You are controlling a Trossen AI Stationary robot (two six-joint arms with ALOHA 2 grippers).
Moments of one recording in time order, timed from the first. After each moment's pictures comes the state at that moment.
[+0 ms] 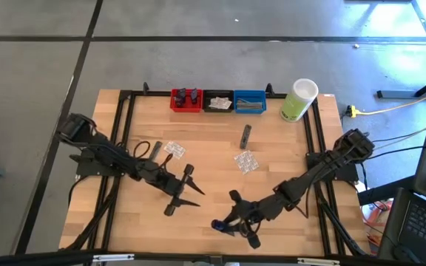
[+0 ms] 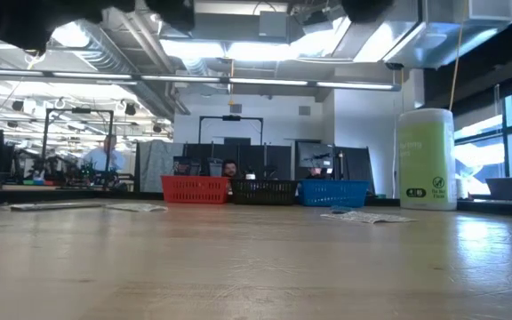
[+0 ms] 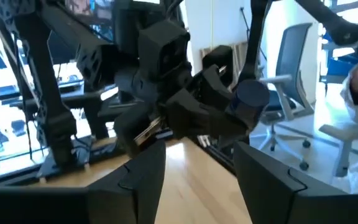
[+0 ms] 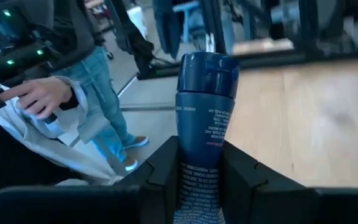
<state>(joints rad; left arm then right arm) -0.41 1.54 0.53 1.09 -0.02 0.14 0.63 1.73 0.96 0.54 0.17 0.37</state>
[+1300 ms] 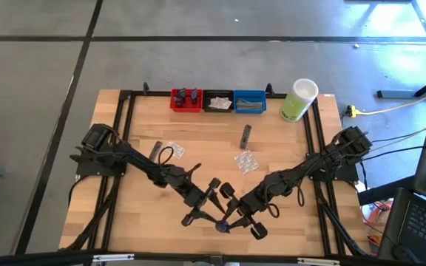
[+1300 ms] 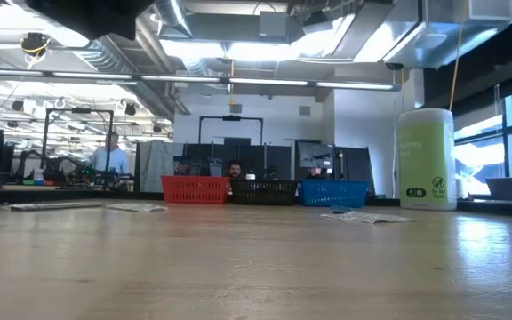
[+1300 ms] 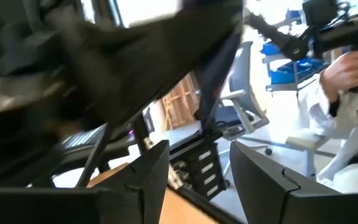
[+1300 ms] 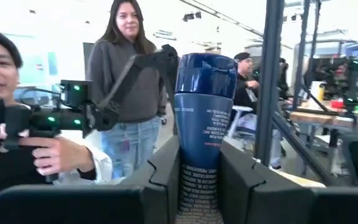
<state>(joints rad) -0.35 1.83 0.90 1.08 0.28 0.21 0.51 1.73 0.97 0.95 -0.20 0.05</state>
